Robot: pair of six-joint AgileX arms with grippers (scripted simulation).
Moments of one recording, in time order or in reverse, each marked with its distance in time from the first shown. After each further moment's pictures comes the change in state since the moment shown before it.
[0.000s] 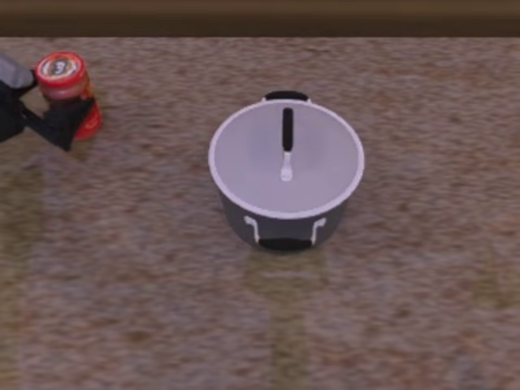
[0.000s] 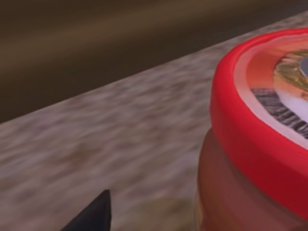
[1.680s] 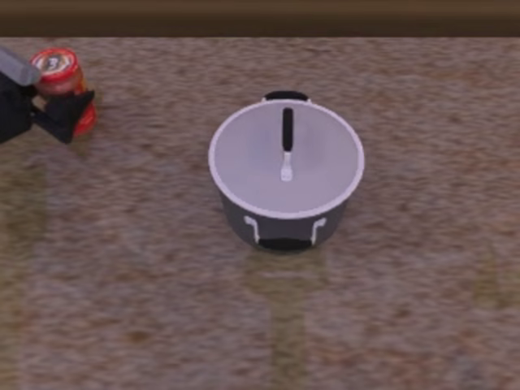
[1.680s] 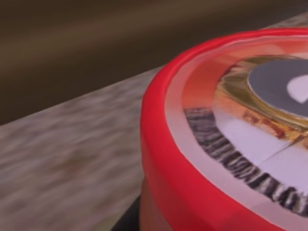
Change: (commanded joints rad) left arm -0.015 0.021 0.031 -0.001 -0.017 -0.009; right arm 0.000 0.000 0.000 0.000 0.000 0.000
